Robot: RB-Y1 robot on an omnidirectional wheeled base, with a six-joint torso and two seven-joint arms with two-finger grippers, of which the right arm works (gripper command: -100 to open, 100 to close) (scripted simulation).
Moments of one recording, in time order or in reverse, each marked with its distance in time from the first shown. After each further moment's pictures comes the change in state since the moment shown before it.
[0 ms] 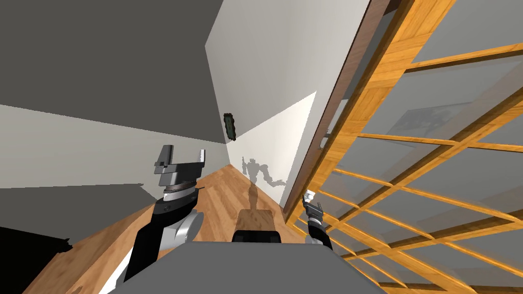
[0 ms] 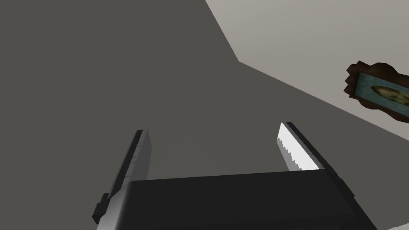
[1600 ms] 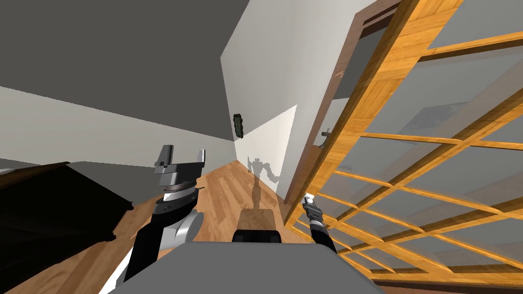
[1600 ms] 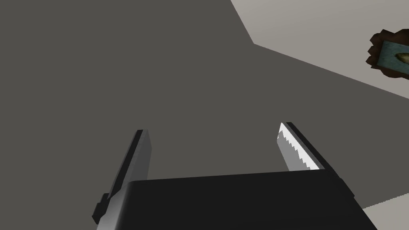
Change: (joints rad) arm 0.026 -0.075 0.103 -0.009 0.050 -0.013 -0.117
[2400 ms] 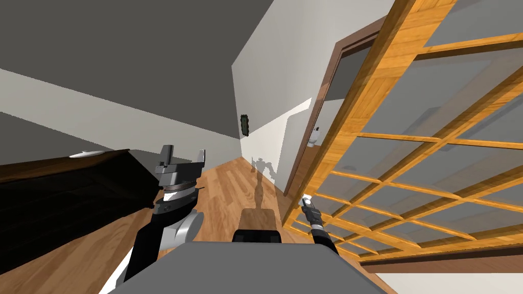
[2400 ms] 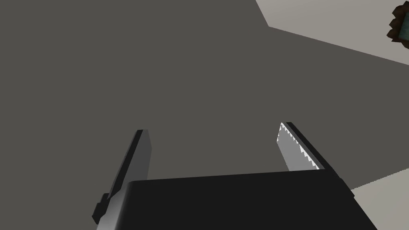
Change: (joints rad) arm 0.039 -0.058 0.100 -0.030 0.049 -0.033 -0.082
